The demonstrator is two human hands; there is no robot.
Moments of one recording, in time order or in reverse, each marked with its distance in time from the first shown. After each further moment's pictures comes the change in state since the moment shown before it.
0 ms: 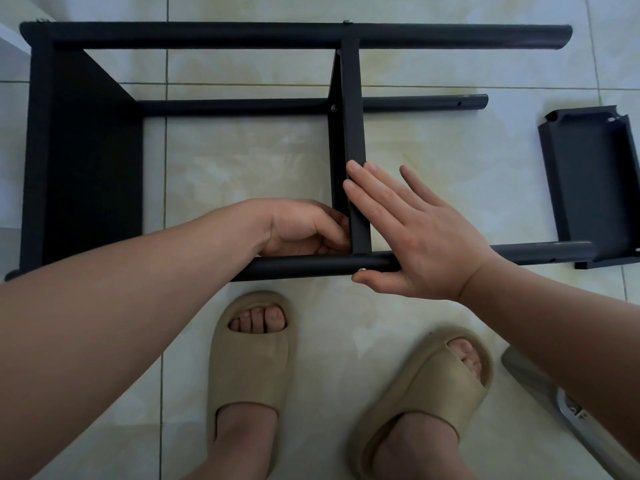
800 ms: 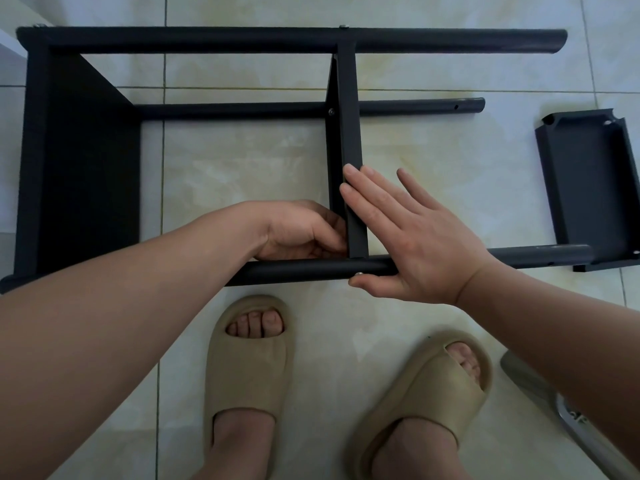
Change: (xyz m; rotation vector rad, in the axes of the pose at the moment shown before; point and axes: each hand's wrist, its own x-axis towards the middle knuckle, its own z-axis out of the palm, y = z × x) left_hand -0.001 0.000 0.000 0.033 0.081 0.022; right_hand 0.000 0.001 0.000 0.001 -0.009 0.002
